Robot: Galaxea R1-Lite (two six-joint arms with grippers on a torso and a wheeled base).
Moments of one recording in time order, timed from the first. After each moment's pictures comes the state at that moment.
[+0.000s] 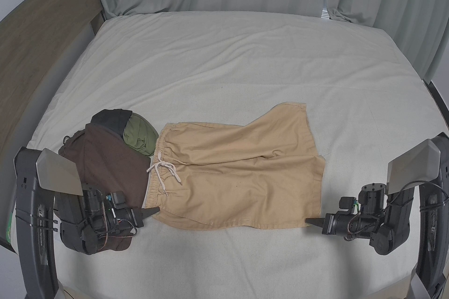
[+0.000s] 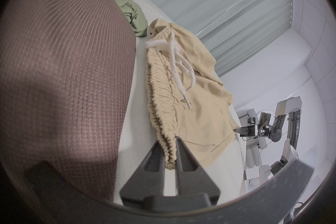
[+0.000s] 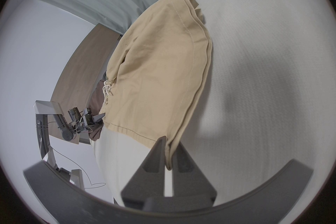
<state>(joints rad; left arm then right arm) -0.01 2.55 -0.50 -1.54 -0.73 -0.33 0.19 2.43 -0.32 -1.51 0.53 0.43</state>
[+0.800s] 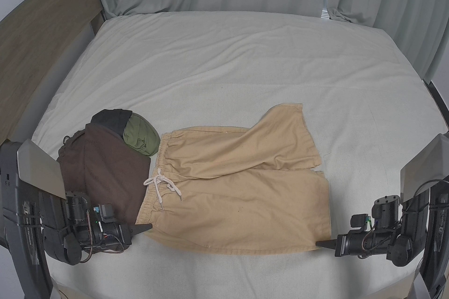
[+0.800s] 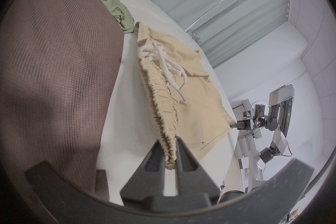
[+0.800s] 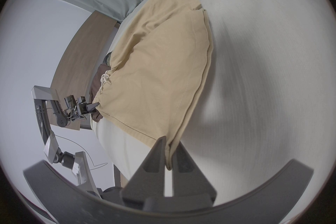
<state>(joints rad) 0.03 2.41 -0.23 -1.55 -0.82 -0.20 0.19 2.33 -0.04 -1.51 0.53 0.35</state>
